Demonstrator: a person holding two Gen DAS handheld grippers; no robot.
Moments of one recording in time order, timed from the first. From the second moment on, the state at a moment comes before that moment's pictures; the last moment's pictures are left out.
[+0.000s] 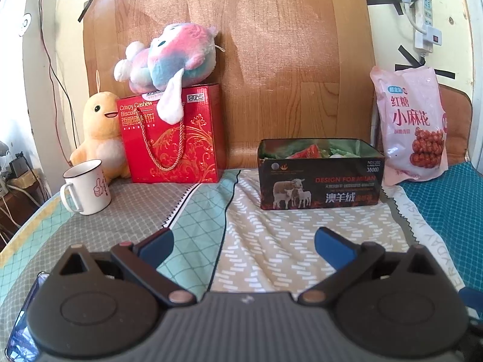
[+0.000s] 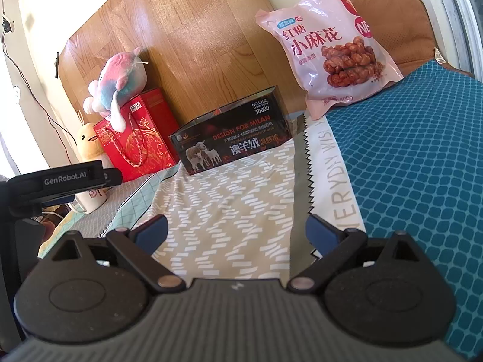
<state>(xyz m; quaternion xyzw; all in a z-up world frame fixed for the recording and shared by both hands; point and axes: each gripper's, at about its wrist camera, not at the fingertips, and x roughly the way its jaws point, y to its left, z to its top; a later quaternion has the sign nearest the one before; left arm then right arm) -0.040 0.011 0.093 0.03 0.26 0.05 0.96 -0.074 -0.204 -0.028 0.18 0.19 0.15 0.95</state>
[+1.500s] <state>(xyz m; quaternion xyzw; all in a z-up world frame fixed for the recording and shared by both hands) -0.028 0.015 0.076 0.01 0.30 0.02 0.95 -0.068 -0.208 -0.037 0.19 0.21 0.15 0.95</state>
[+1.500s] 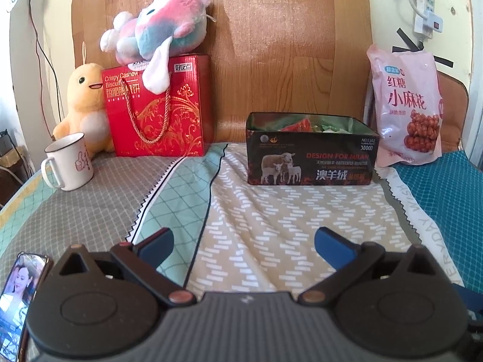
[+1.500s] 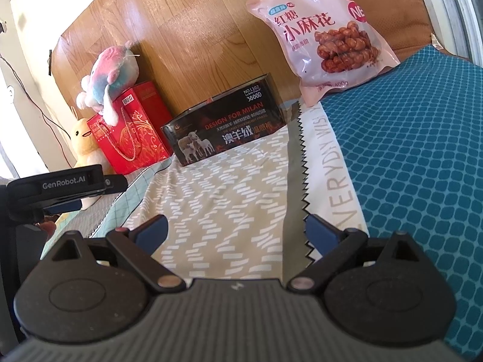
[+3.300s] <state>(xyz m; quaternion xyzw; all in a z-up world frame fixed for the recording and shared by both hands) -0.019 0.013 0.064 0.03 0.33 0.04 0.94 -0.066 -0.209 -0.038 0.19 0.21 0.15 0.95</state>
